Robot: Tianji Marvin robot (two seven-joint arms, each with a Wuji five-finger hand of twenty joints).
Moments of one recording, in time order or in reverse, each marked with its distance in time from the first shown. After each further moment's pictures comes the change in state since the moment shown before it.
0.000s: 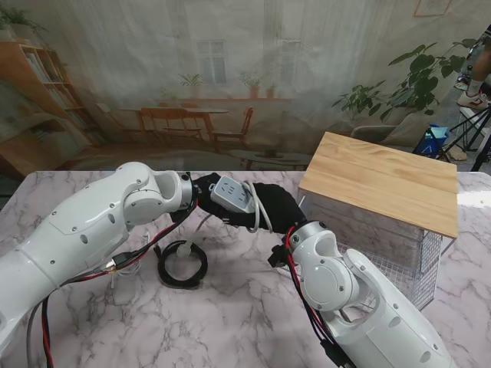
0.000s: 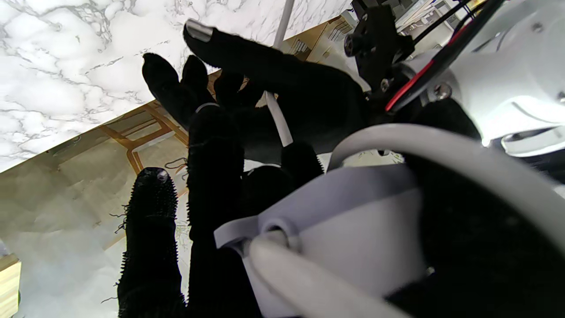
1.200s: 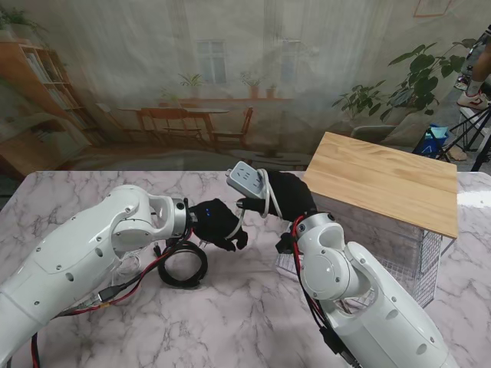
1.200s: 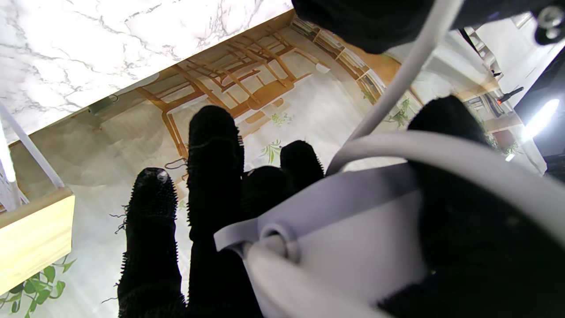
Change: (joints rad) left arm 0.219 0.050 -0.169 -0.211 0.131 -0.142 -0.034; right arm 0.025 -0.019 0.020 0.031 -0.040 0.089 -0.075; left_hand 0.185 -0.041 0.018 0.000 0.078 0.002 0.067 -0.006 0.100 -0.002 -0.003 -0.006 0.064 -0.038 -0.002 -0.049 0.053 -0.052 0.017 0.000; right_hand 0.003 -0.011 -0.008 -0.005 0.015 0.008 0.008 0.000 0.000 0.001 0.000 0.000 0.000 0.001 0.000 0.000 0.000 0.001 0.000 -0.001
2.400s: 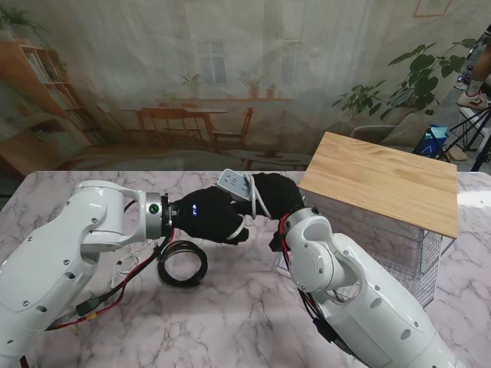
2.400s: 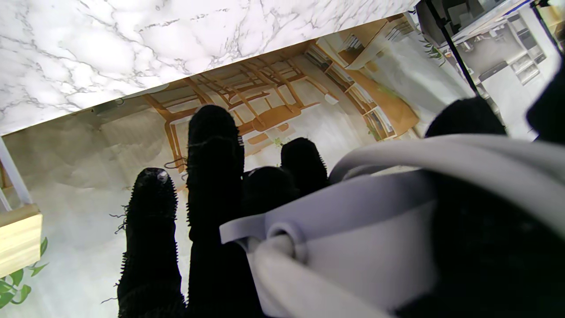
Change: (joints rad) left arm 0.226 -0.005 -0.335 -0.317 0.306 -0.263 0.230; right arm 0.103 0.006 -0.095 0.072 -0.080 0.038 0.063; left_hand -0.002 0.031 -0.005 0.000 0.051 -0.064 0.166 0.072 0.081 -0.072 0.155 0.080 0.092 -0.057 0.202 0.062 0.096 -0.028 0.144 0.000; right_hand -0.029 0.008 -0.075 0.000 0.044 -0.011 0.036 -0.001 0.014 -0.002 0.000 -0.004 0.010 0.002 0.001 0.000 0.000 0.001 0.000 -0.002
